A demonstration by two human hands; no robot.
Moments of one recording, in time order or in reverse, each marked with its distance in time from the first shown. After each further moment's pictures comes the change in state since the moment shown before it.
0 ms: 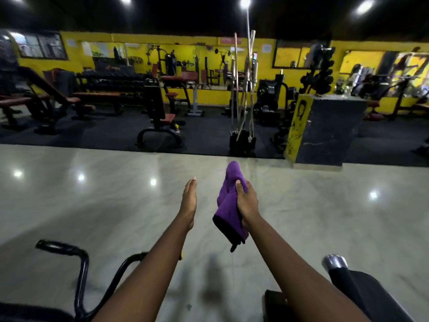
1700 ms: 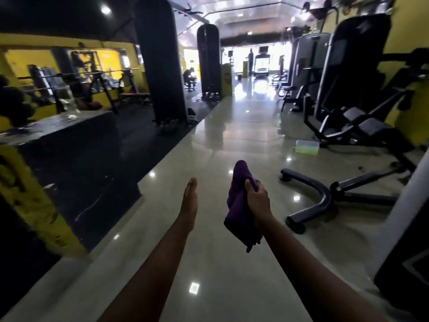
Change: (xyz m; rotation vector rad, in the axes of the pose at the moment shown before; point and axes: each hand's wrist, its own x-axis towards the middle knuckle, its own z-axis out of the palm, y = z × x) left_hand 0.682 -0.029 1.022 0.195 -1.365 -0.044; right_hand 0.887 0.068 -0.559 -0.022 1.354 0.120
